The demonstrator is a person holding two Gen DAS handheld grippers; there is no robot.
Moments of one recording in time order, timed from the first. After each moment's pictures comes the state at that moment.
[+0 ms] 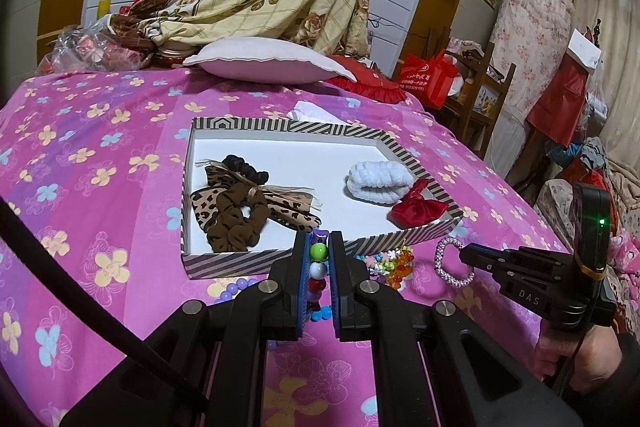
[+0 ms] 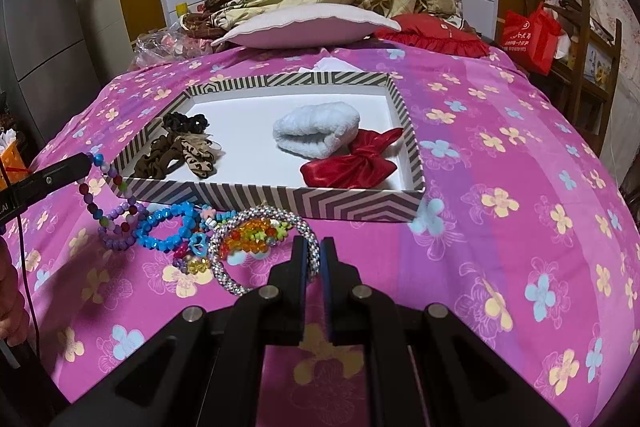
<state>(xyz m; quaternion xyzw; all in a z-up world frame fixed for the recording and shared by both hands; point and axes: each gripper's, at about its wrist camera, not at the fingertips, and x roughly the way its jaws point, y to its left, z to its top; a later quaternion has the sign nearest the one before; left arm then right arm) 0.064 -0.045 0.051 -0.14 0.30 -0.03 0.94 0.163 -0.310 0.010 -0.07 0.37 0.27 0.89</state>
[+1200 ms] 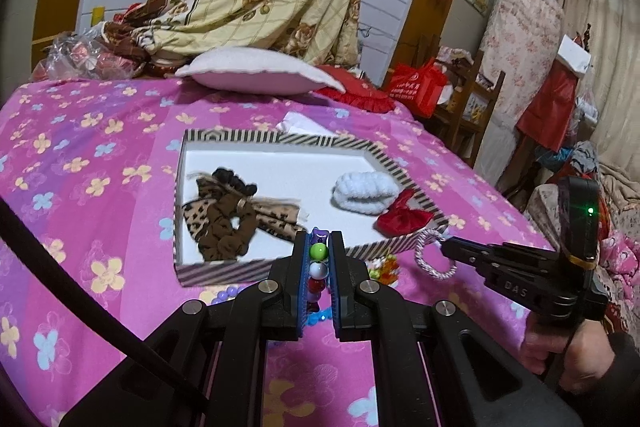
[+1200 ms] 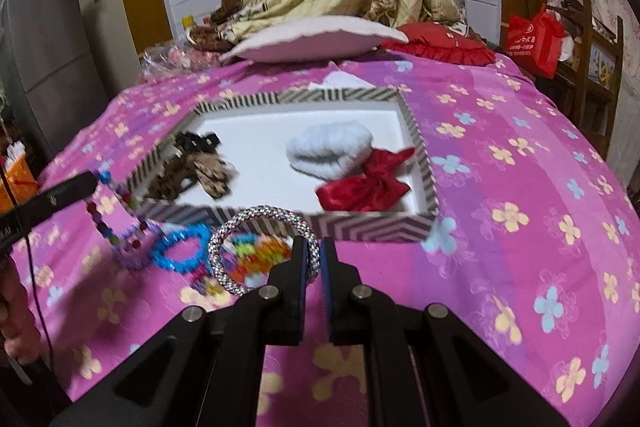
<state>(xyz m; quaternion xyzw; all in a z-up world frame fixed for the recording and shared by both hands) 0.058 -0.046 0.064 -0.15 0.27 -0.05 0.95 0.166 -0.302 0.026 -0.03 0.35 0.29 0.89</state>
